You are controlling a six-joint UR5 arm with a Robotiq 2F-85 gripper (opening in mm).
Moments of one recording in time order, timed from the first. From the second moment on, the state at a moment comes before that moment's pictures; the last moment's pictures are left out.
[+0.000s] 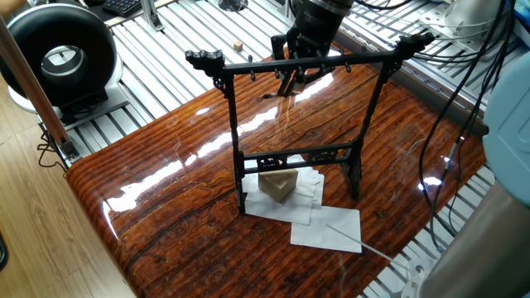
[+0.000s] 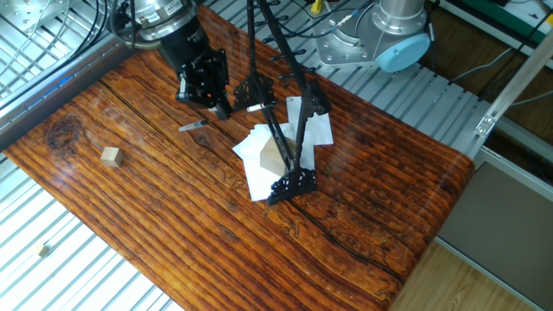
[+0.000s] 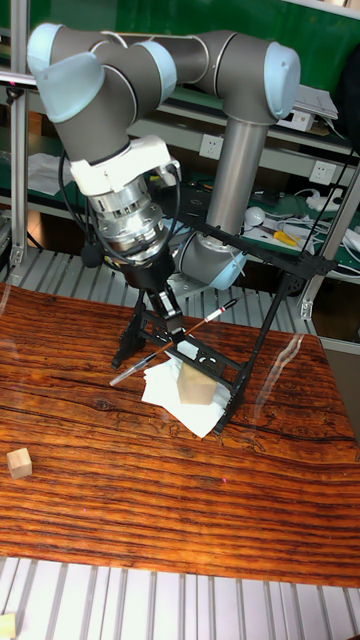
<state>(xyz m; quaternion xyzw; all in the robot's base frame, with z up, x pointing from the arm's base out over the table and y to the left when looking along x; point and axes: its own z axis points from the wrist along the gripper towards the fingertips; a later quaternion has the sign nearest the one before) 0.502 0.013 0.185 -0.79 0.56 0.16 0.20</state>
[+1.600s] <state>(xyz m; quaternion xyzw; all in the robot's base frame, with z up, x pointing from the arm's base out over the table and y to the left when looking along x) 0.536 -0.028 0.173 -0.78 0.60 0.09 0.17</state>
